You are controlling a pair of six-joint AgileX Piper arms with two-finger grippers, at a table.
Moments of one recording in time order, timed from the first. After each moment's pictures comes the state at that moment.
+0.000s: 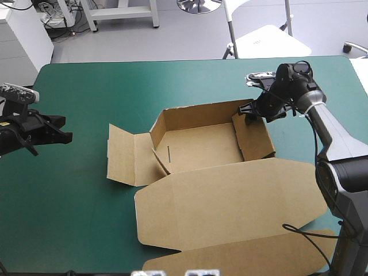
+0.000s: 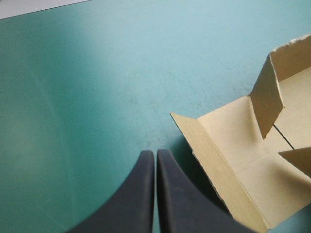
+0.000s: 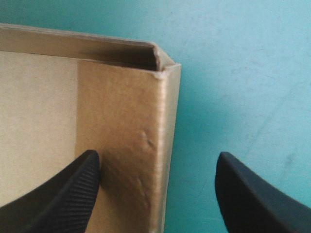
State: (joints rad) left arm 0.39 1.16 -1.17 -0.71 0.97 0.93; right arm 0.21 1.97 -1.81 0.16 1.18 -0.11
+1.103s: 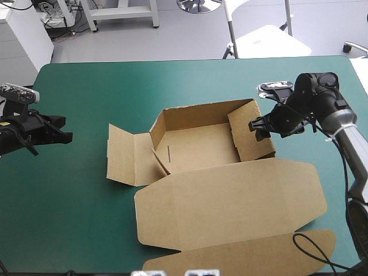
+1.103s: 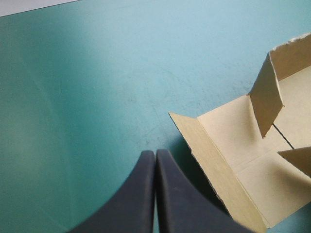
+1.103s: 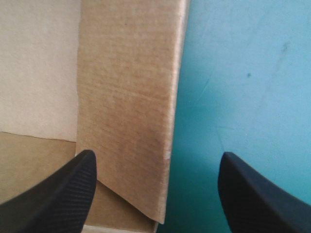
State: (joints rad) left arm 0.39 1.16 -1.17 -0.71 0.98 0.93; right arm 0.21 1.65 -1.53 0.15 1.24 -0.11
